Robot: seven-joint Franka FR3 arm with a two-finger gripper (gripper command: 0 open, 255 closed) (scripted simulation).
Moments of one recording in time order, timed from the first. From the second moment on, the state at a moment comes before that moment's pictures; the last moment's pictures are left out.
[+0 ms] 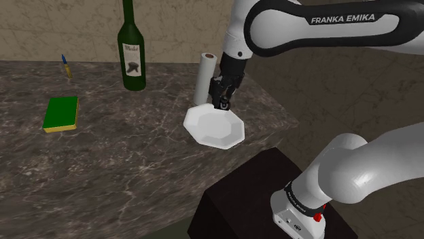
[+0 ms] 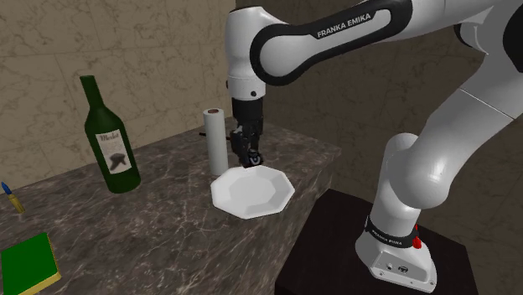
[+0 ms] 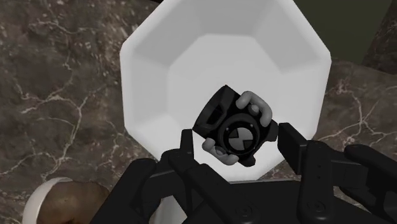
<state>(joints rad) 0.15 -0.45 0.19 -2.36 0.09 1.92 0.19</state>
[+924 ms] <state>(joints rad) 0.15 -0.39 0.21 -2.49 0.09 2.11 0.20</state>
